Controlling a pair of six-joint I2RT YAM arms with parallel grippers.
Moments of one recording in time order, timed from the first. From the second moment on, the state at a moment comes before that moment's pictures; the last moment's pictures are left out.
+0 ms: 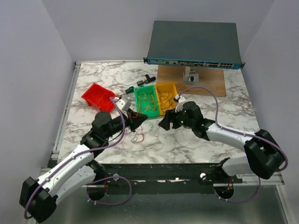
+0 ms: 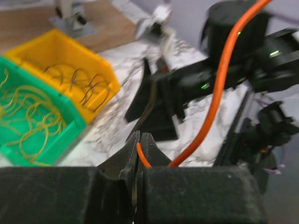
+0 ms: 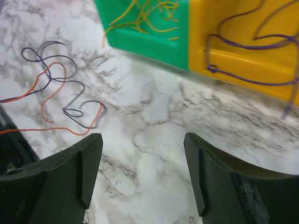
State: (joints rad) left arm -0.61 0.79 0.45 0.27 0.36 -0.34; right arm 0.65 1.35 0.63 0.19 -0.20 0.40
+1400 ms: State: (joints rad) left arm -0.64 1.18 1.17 -0.11 0.87 -0.38; right arm 0.73 1.04 0.30 0.71 -0.45 0.39
